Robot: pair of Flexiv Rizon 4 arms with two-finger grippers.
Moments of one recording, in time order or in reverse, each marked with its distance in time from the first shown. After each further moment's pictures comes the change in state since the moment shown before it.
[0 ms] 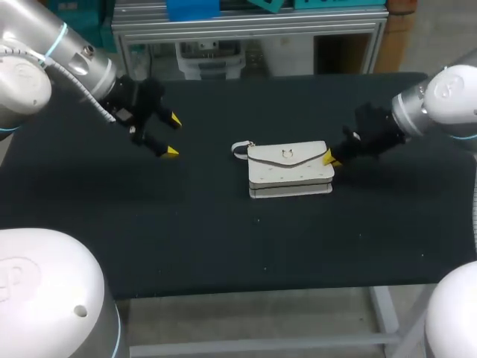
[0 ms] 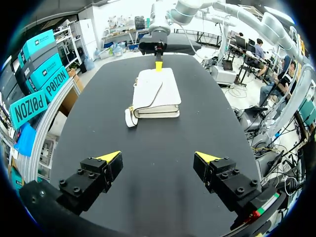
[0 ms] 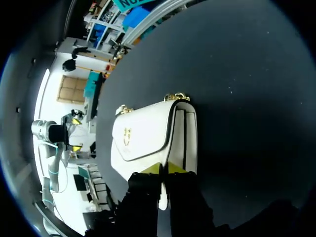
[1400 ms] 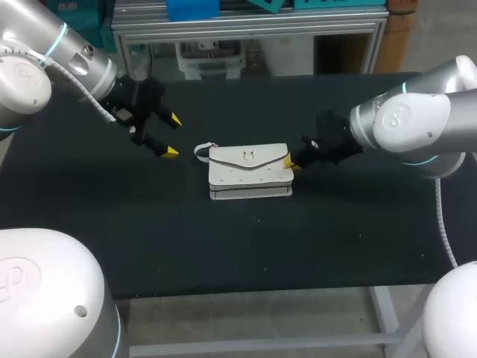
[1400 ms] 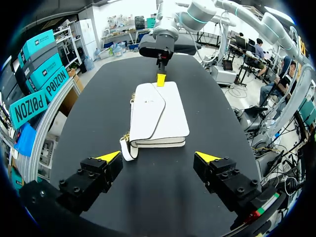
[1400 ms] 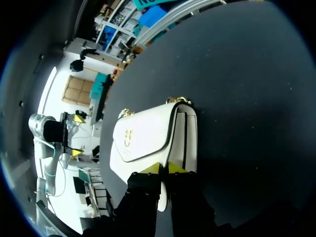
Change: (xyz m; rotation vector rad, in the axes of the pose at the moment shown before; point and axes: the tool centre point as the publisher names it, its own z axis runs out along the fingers) left arm 0.000 0.000 0.000 0.000 0.000 0.000; right arm 0.057 -0.006 0.066 -0.067 0.040 -0.034
